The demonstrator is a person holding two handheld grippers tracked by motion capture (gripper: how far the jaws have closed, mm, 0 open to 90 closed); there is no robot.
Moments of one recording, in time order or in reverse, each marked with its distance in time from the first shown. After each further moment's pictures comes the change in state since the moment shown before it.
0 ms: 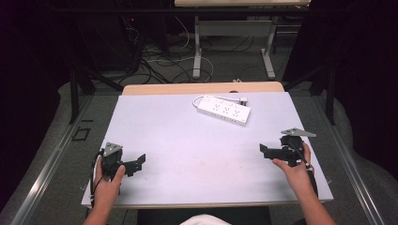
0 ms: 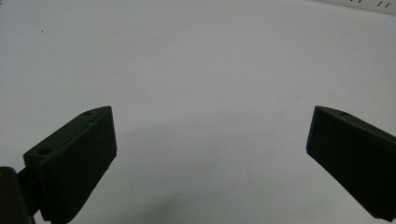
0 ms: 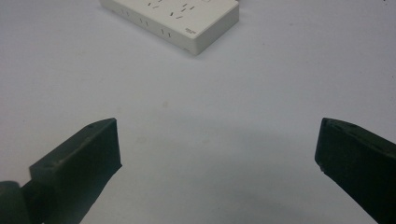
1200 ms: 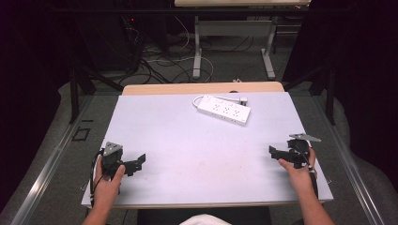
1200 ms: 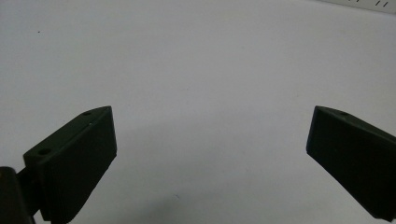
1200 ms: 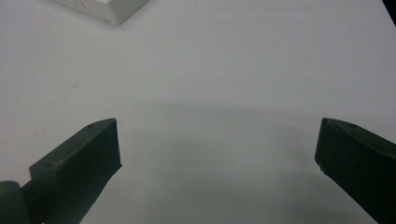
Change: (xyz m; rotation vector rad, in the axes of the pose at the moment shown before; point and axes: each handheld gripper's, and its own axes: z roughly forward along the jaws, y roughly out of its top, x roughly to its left) left arm 0.002 0.000 0.002 -0.006 -0.004 0.005; right arm -0.039 -0.029 0.022 0.028 -0.124 0.099
